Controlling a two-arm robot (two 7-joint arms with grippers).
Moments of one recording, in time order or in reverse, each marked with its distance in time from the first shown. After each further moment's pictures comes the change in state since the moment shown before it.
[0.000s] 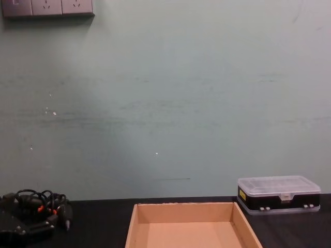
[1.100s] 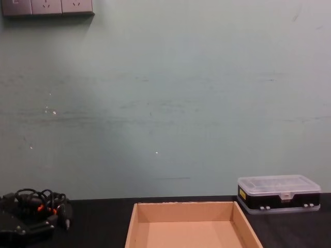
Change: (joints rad) left arm 0.000 0.000 0.000 0.000 0.000 0.000 0.000; right arm 0.000 -0.001 0.000 0.000 0.000 0.001 0.002
